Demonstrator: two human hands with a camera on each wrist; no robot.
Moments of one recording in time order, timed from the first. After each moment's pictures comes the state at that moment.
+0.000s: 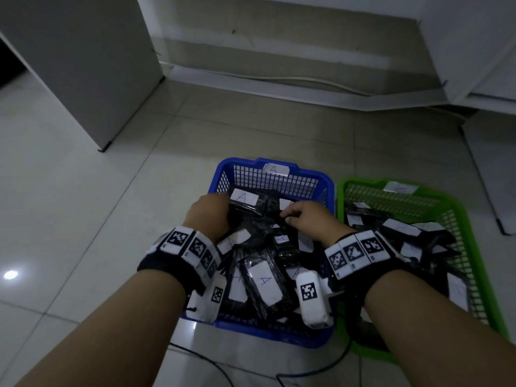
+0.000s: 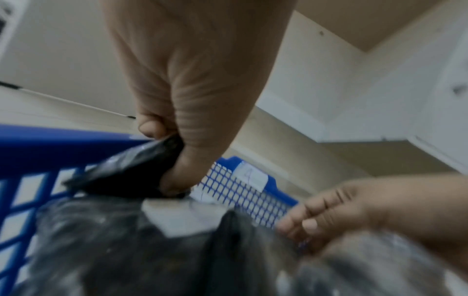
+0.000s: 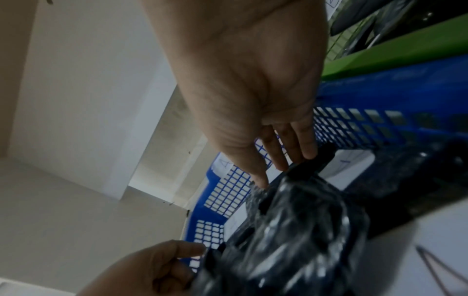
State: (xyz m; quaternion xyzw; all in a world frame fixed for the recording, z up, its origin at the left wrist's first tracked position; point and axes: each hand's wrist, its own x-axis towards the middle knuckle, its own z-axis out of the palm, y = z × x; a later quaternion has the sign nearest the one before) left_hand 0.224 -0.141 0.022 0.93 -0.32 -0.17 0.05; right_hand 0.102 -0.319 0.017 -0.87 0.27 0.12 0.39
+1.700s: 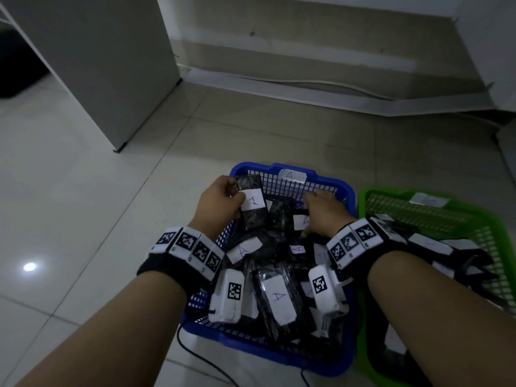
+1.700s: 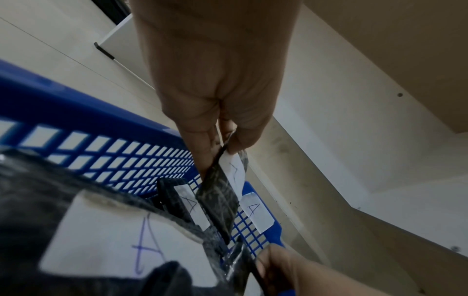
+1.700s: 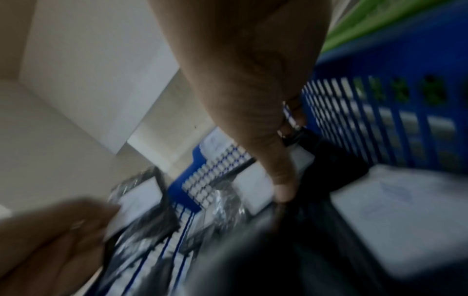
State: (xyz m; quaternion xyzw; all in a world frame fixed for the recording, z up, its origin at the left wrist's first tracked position) left_hand 0.242 -0.146 0.013 0.82 -0.11 -0.18 0.52; right_hand 0.143 -0.346 -0.004 -0.95 0.22 0.18 0.13
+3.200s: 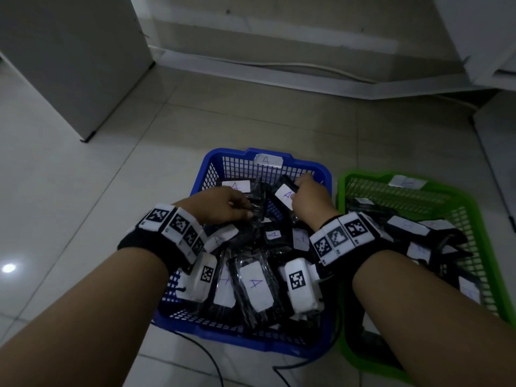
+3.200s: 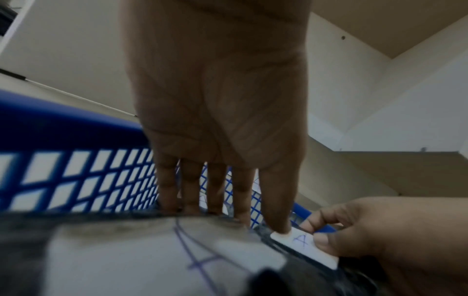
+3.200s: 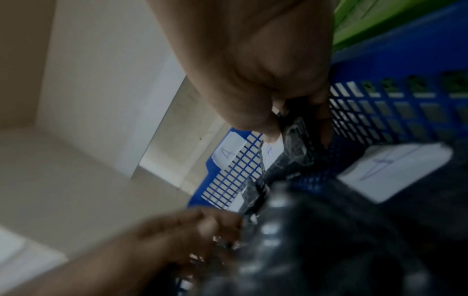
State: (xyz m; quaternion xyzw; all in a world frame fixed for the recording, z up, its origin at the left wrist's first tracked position) left_hand 0.250 -0.167 0.006 0.83 -0.42 -0.33 0.13; right_hand 0.135 -0.335 0.006 -0.86 0.41 0.10 0.30
